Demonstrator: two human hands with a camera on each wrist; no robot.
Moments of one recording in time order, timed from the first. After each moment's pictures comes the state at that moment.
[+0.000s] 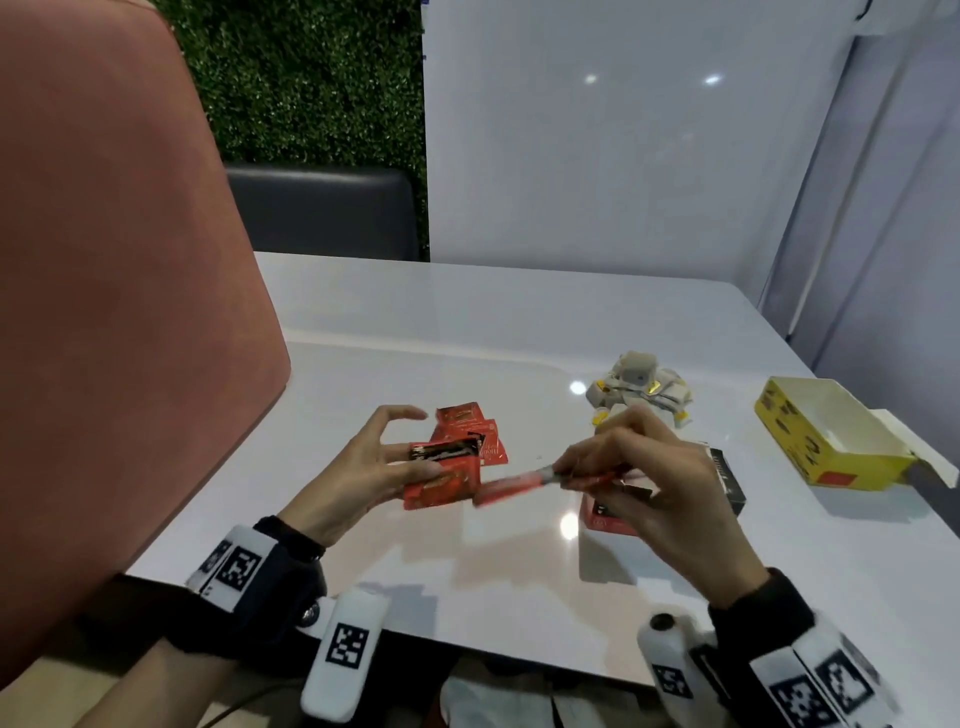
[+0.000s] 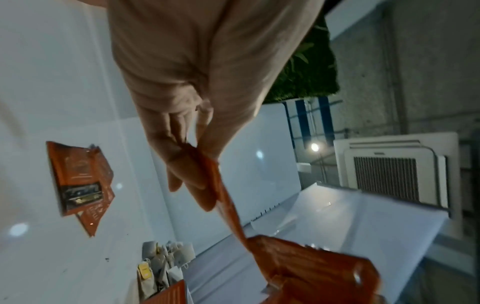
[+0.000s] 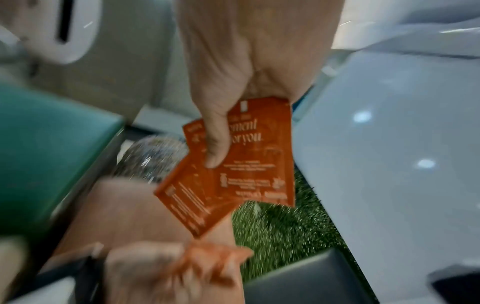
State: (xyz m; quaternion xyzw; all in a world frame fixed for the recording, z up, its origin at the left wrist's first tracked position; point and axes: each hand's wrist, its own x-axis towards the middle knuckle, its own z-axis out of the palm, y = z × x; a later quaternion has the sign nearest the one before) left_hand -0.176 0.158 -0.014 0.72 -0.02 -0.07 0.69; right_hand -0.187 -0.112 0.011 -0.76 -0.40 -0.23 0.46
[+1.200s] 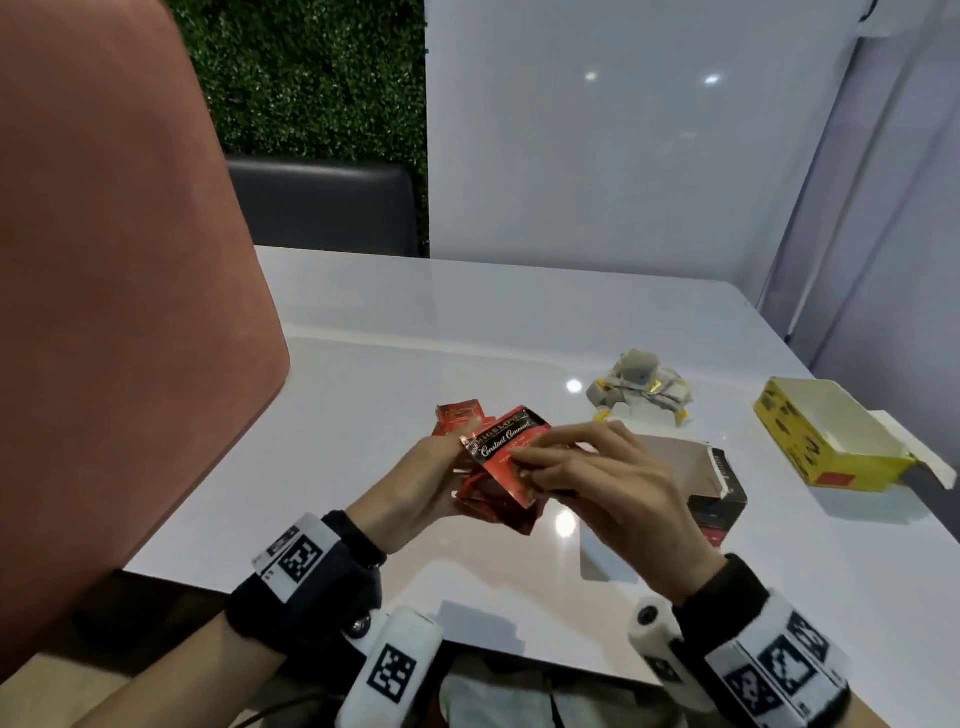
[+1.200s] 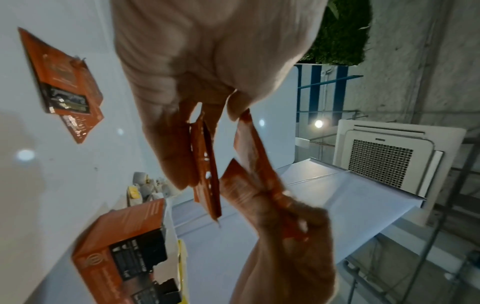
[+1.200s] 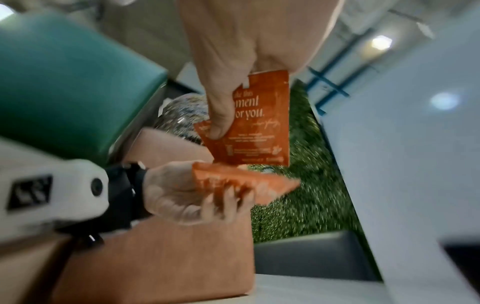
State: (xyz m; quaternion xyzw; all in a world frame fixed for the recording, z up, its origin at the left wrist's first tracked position) left_hand -0.178 0.106 -0.005 0.66 -0.04 -0.15 0.73; right_hand -0.176 -0.091 -0.002 -0.75 -0.48 -0.36 0.27
